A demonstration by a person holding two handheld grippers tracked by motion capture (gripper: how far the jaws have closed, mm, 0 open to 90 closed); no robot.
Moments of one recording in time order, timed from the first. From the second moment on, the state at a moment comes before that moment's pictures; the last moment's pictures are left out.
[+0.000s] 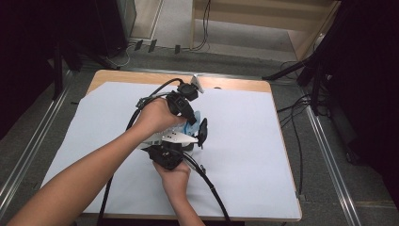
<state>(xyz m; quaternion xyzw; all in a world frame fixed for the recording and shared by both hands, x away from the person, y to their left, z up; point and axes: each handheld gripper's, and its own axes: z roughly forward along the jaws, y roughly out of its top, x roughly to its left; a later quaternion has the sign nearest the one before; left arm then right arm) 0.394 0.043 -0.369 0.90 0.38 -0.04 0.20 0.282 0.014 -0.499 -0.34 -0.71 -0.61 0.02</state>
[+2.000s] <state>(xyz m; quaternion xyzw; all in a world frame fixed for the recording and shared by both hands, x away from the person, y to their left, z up) 0.396 0.044 -0.364 0.90 0.38 -0.04 0.19 0.284 0.017 -0.494 -0.33 -0.71 -0.62 0.02</state>
